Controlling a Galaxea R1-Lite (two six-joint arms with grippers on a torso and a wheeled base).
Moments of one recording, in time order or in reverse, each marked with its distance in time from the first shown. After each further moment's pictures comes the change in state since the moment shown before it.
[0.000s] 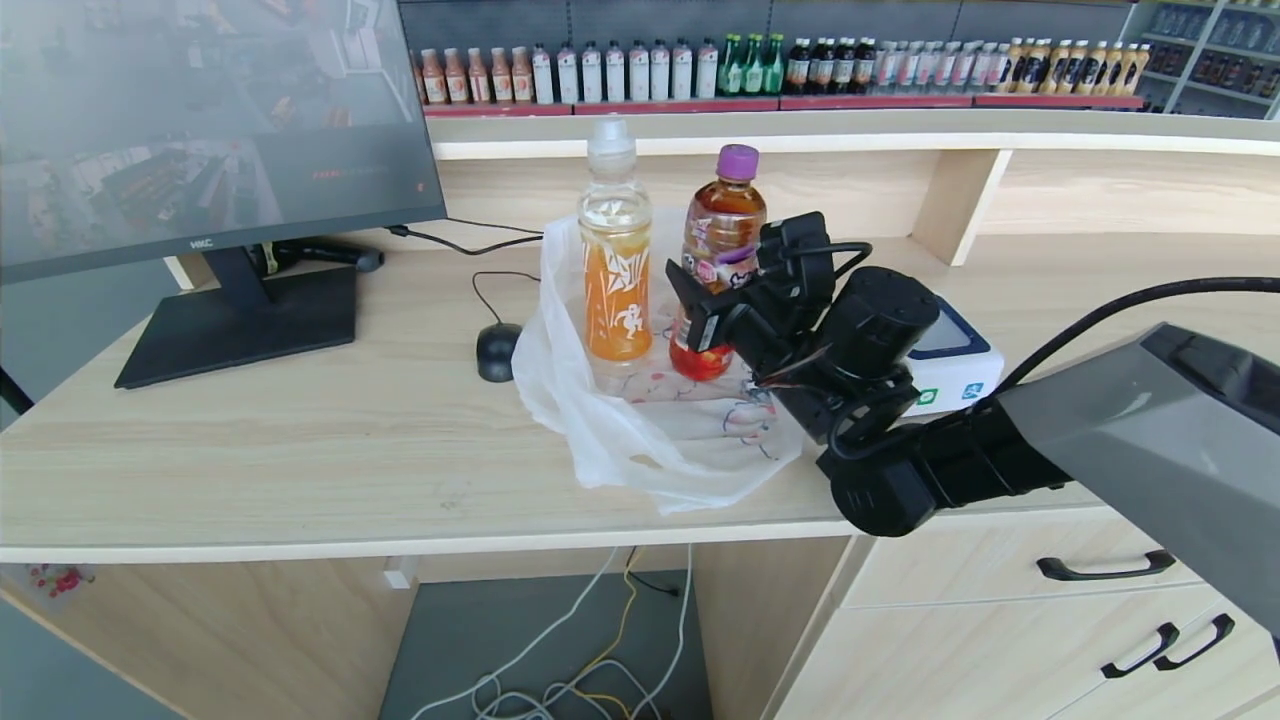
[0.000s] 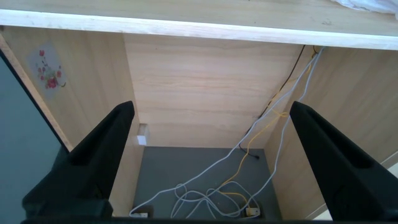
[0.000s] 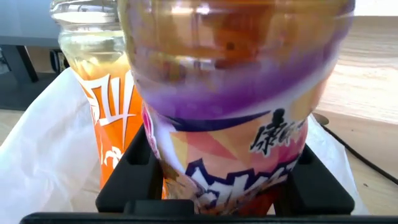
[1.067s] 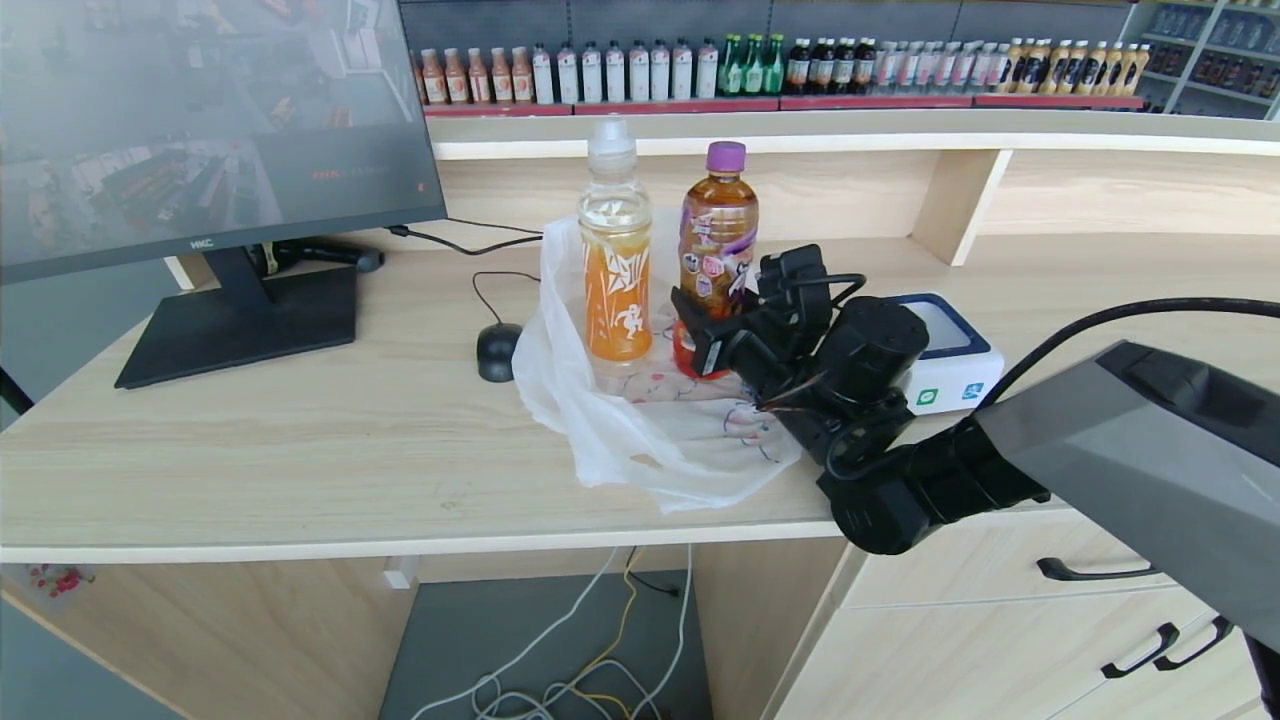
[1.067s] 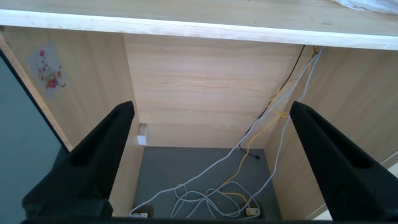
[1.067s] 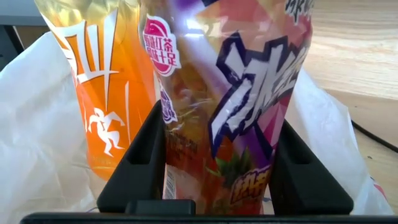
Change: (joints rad) left arm 0.000 0.000 0.000 0.000 0.000 0.000; right arm -0.017 0.036 0.049 -0.044 0.006 0.016
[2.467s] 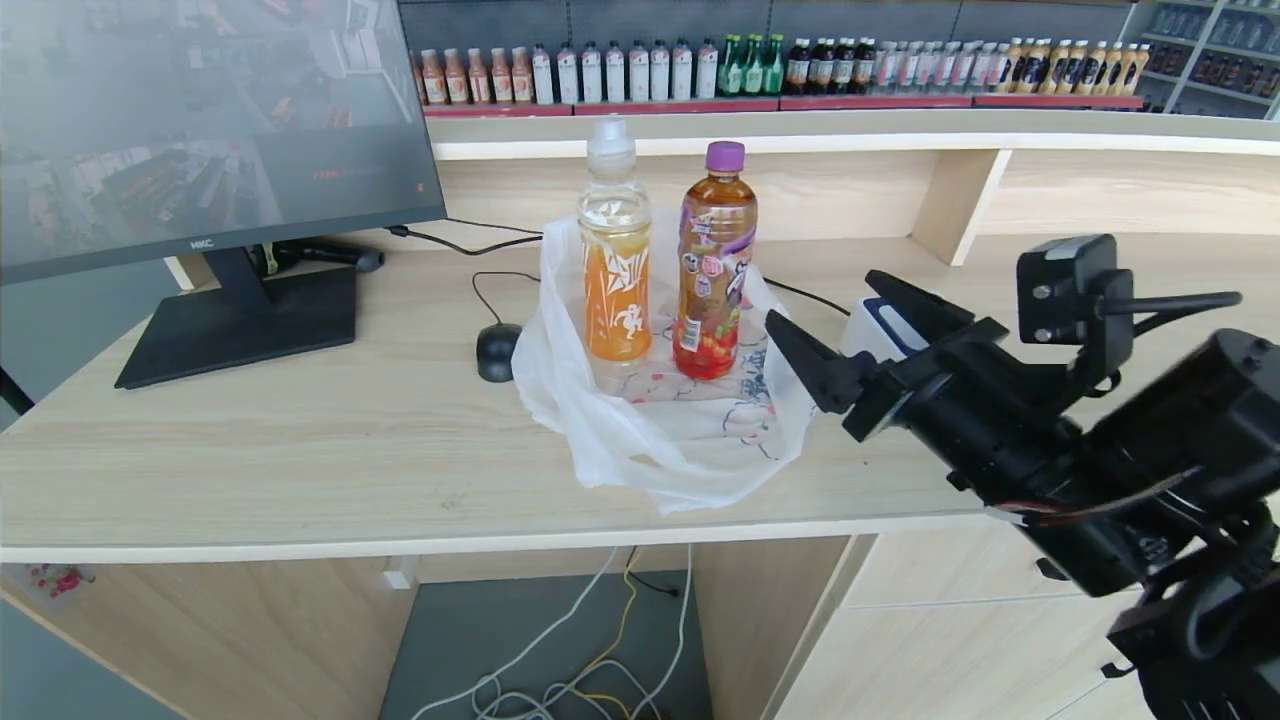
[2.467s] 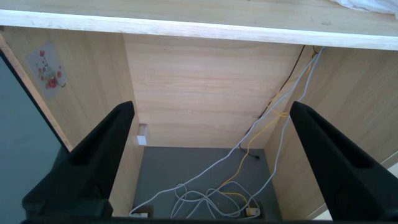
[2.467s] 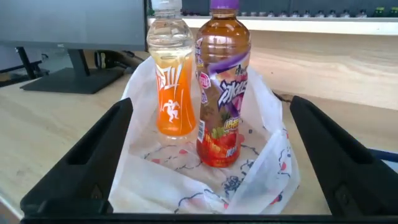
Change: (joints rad) left arm 0.000 0.000 0.000 0.000 0.000 0.000; right arm 0.046 -0.546 0.734 -0.199 0.000 -0.001
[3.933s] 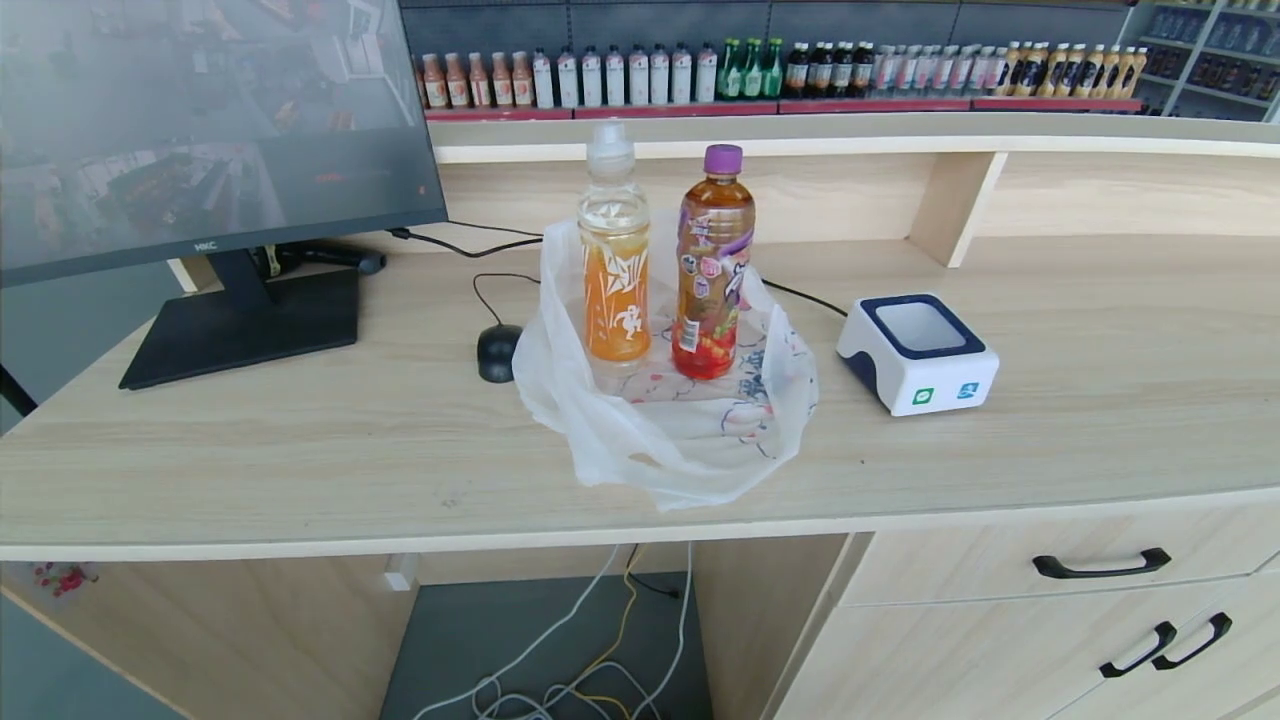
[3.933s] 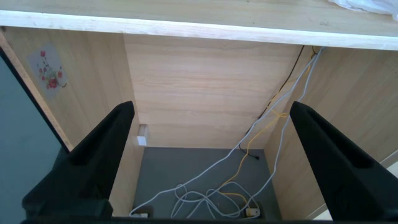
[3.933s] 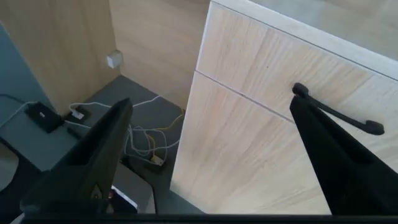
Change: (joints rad) left arm 0.000 0.000 0.000 0.000 0.000 0.000; right arm 0.018 -1.547 0.534 1.463 -0.098 -0.166
